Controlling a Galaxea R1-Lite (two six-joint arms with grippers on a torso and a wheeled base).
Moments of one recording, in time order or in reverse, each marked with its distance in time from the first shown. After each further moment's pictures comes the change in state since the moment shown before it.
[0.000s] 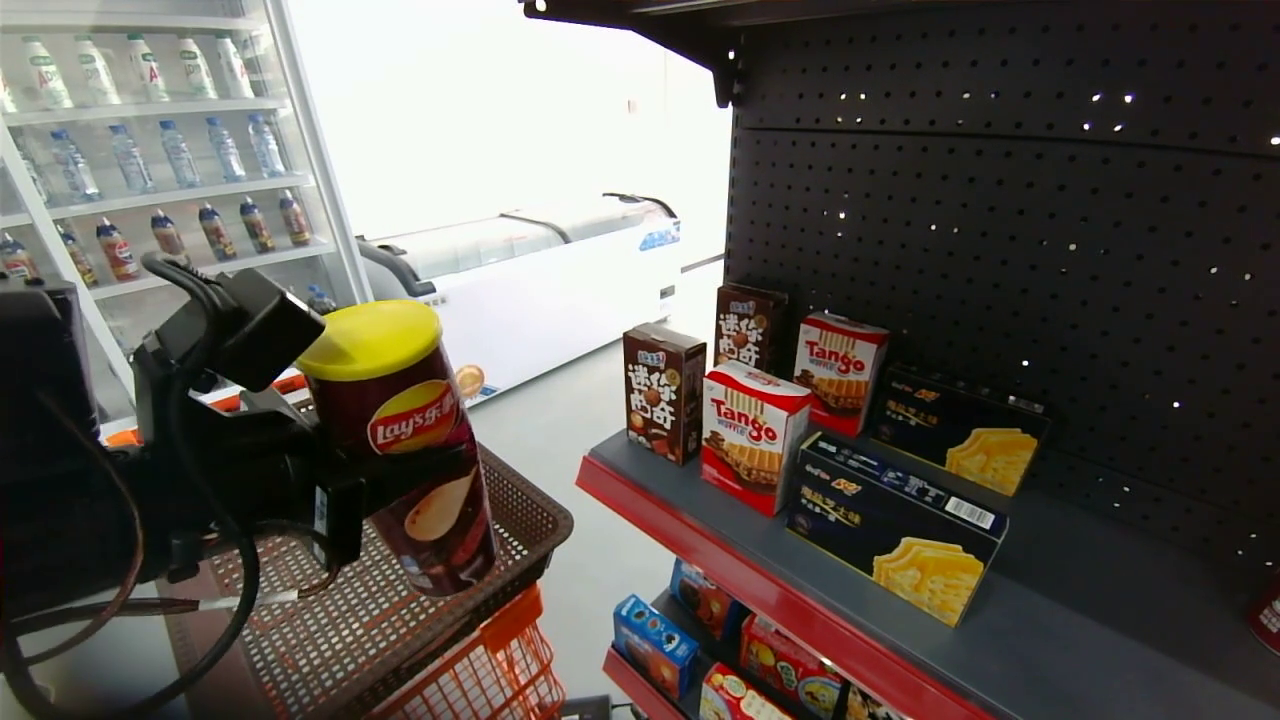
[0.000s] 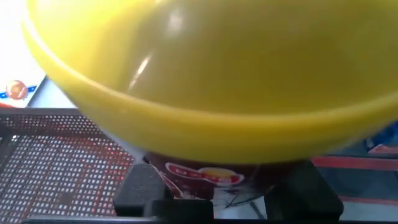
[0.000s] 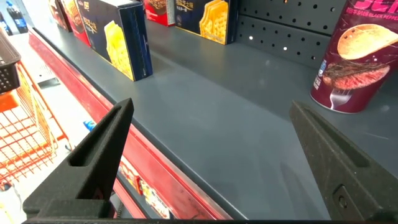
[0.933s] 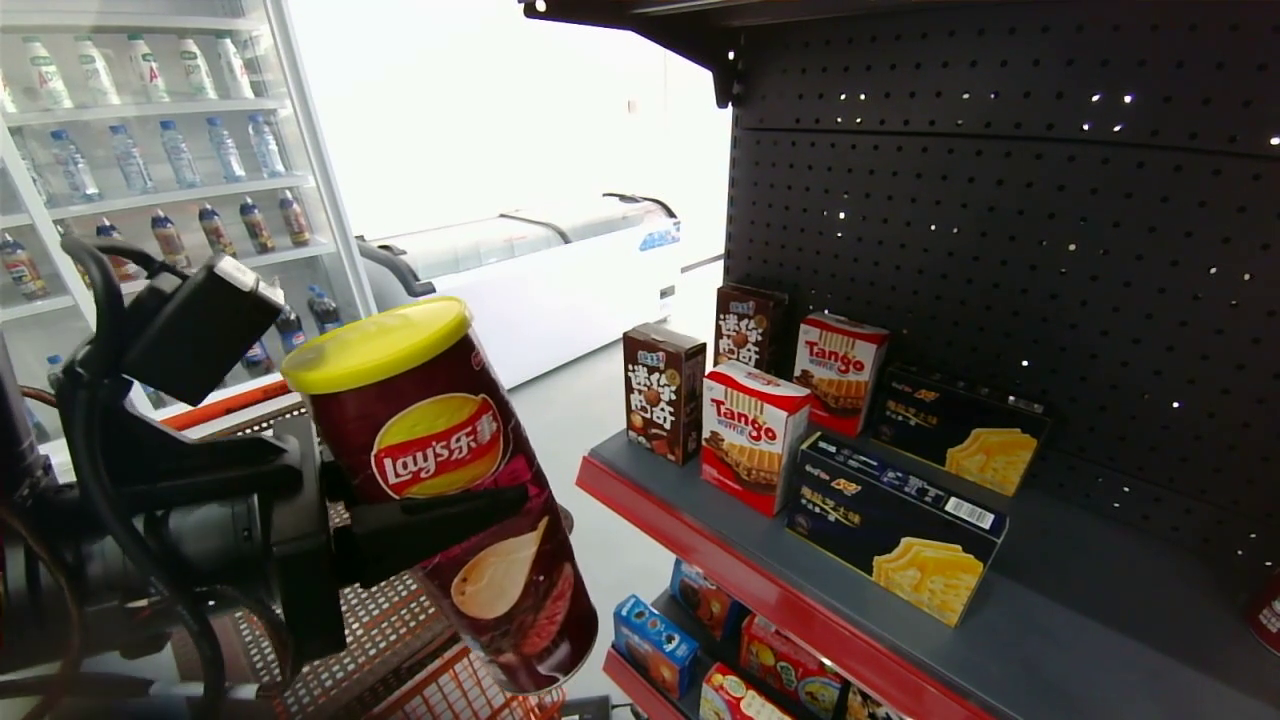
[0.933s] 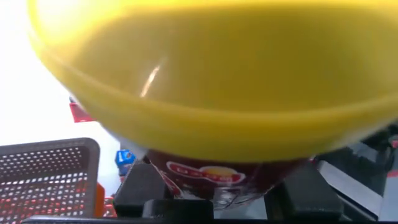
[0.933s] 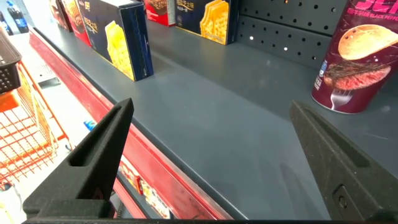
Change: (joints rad) left arm -0.179 -0.083 0.021 -0.015 -0.184 -0.239; right arm 0.000 0.000 0.000 0.000 0.000 0.000
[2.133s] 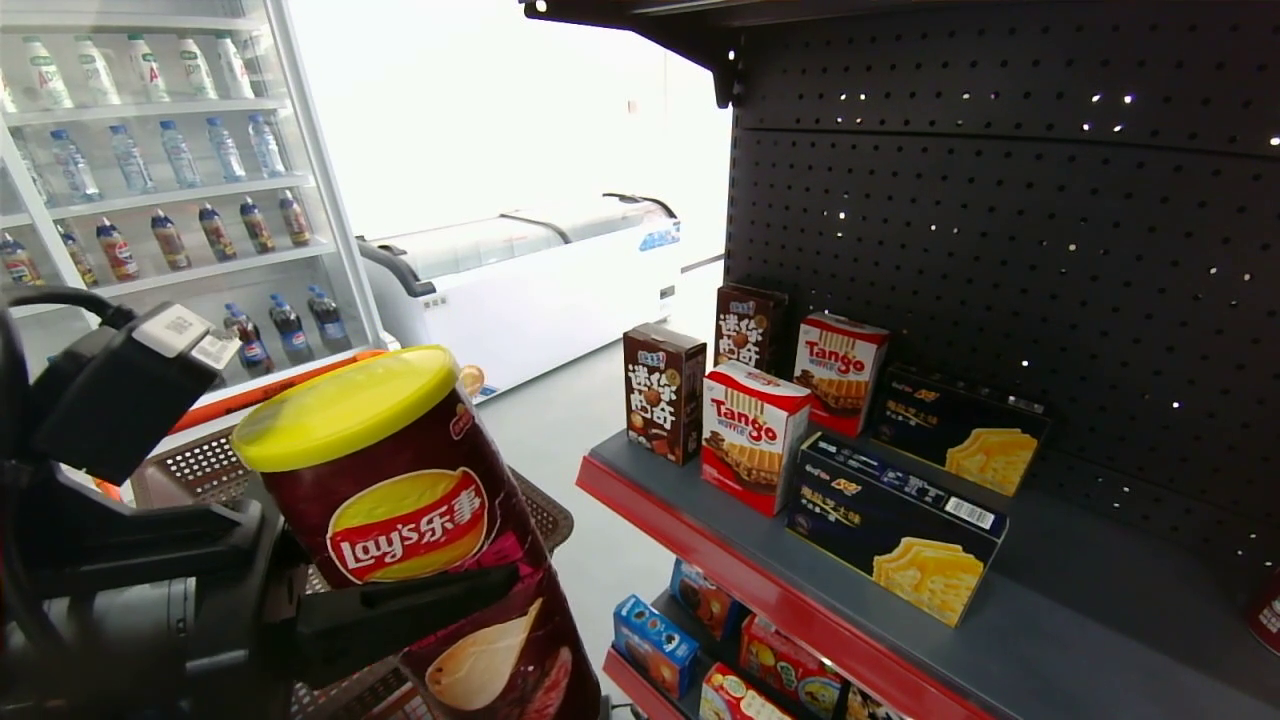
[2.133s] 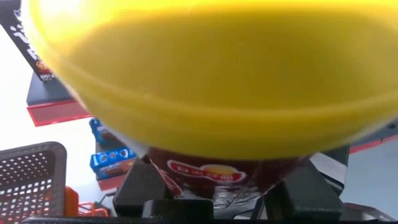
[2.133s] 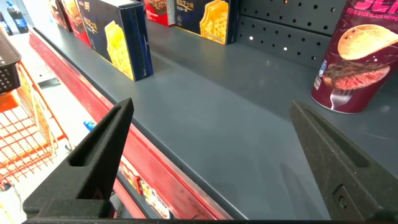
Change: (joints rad) left arm -0.033 -0.070 0.063 0.003 -0.076 0.007; right arm 0.000 0.000 0.000 0.000 0.000 0.000
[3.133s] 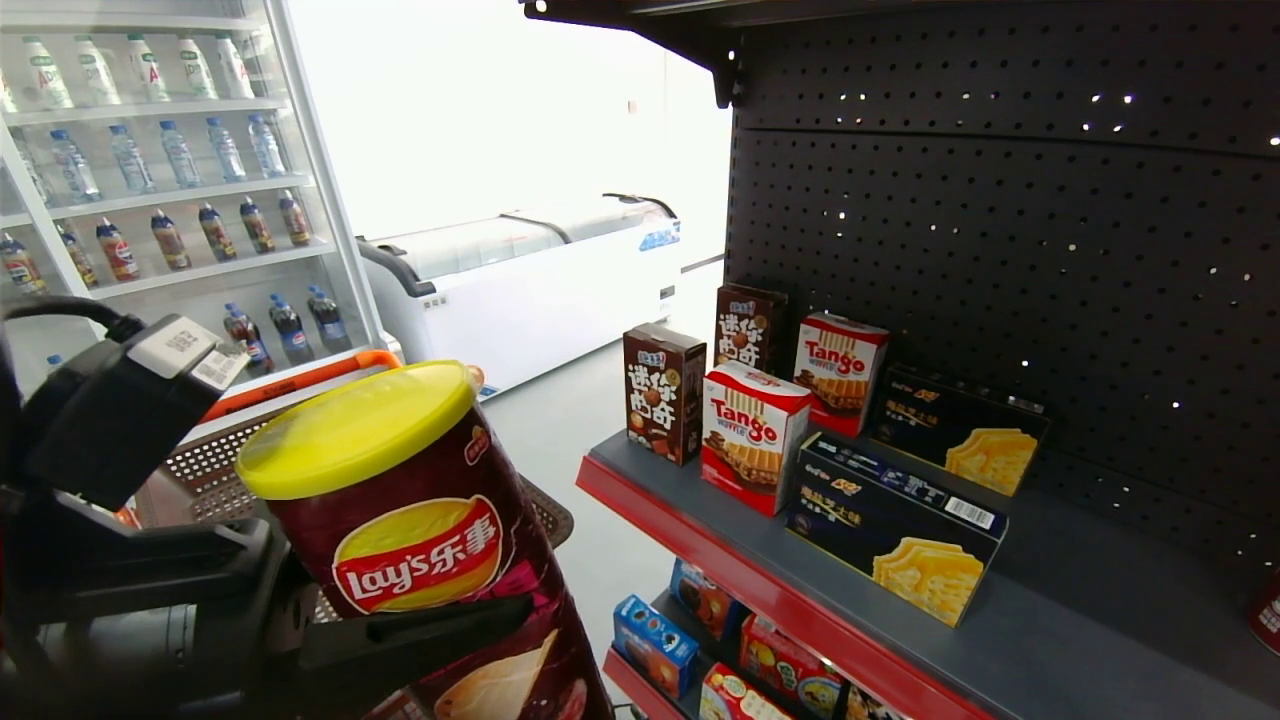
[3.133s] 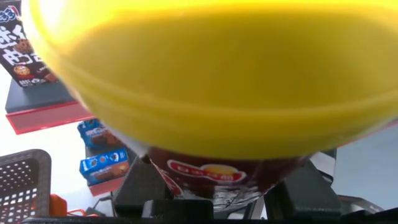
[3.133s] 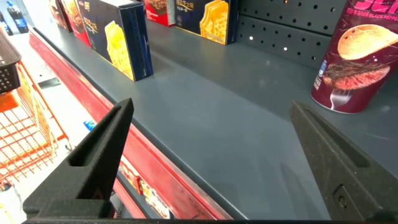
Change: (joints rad) left arm -0.051 -0.001 0.003 -0.003 -0.001 0.000; right arm 0.000 0.000 0.000 0.000 0.000 0.000
